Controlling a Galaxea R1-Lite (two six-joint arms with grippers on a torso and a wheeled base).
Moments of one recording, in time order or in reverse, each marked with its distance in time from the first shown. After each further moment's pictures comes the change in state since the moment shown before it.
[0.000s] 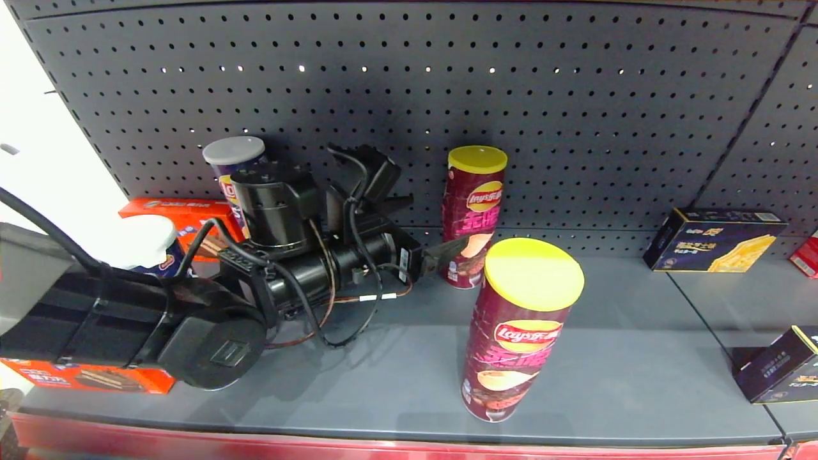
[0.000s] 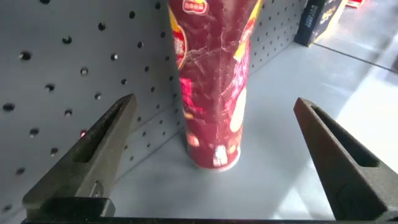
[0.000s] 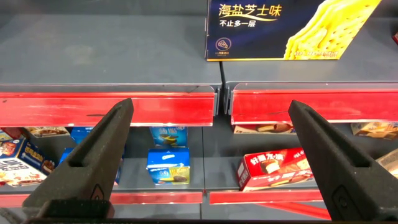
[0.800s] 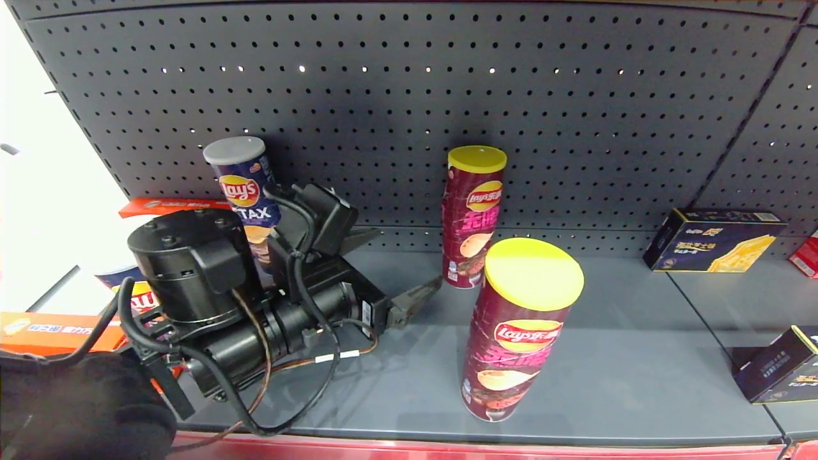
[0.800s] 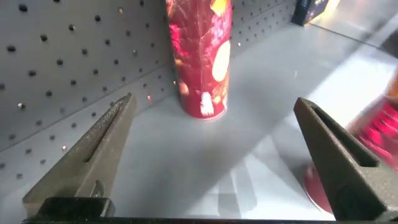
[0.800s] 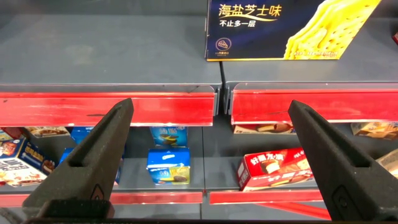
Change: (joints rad) left arm -0.051 -0.193 0.336 -0.128 0.128 0.000; right arm 0.000 0.000 0.000 0.000 0.000 0.000
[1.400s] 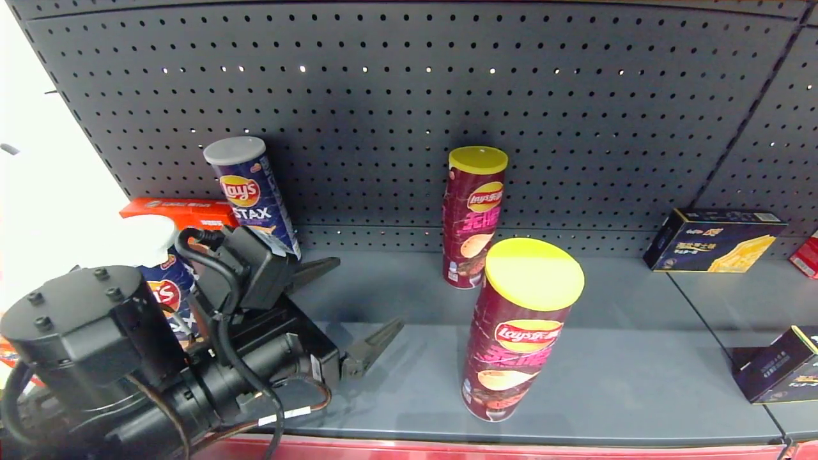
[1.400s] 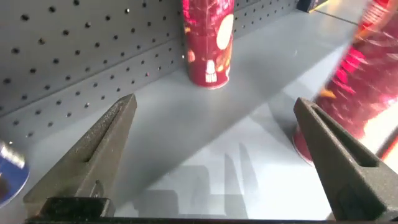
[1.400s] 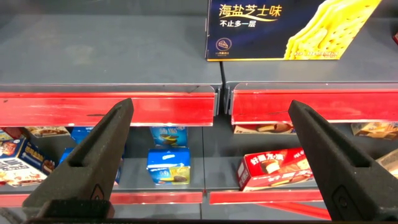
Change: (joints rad) left arm -0.020 -0.154 0.250 -0.091 0.075 0.003; right arm -0.001 0.000 0.000 0.000 0.000 0.000
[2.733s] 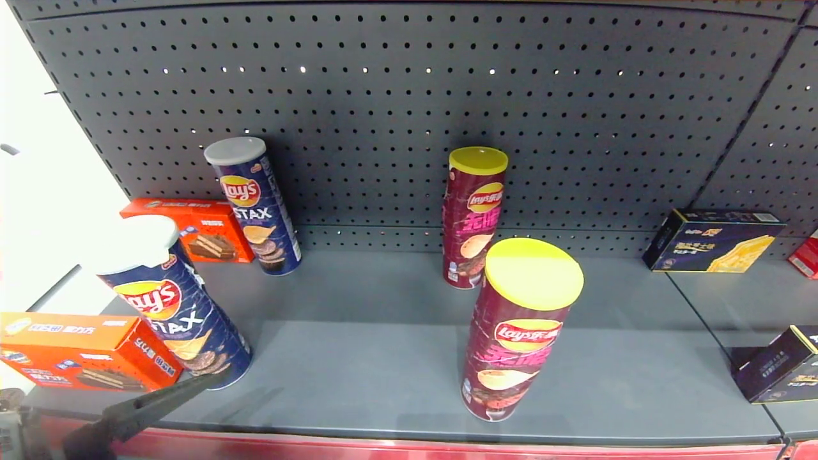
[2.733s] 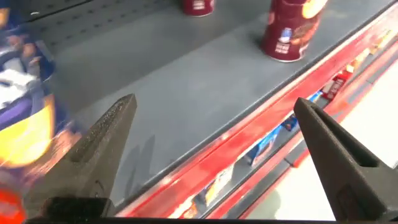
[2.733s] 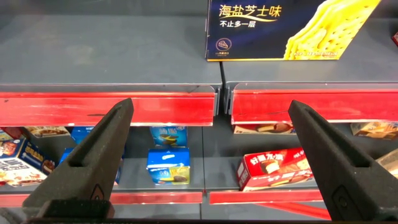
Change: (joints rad) left arm -0.010 -0.562 0.401 0.223 0.031 -0.017; right arm 0.000 0.000 0.000 0.000 0.000 0.000
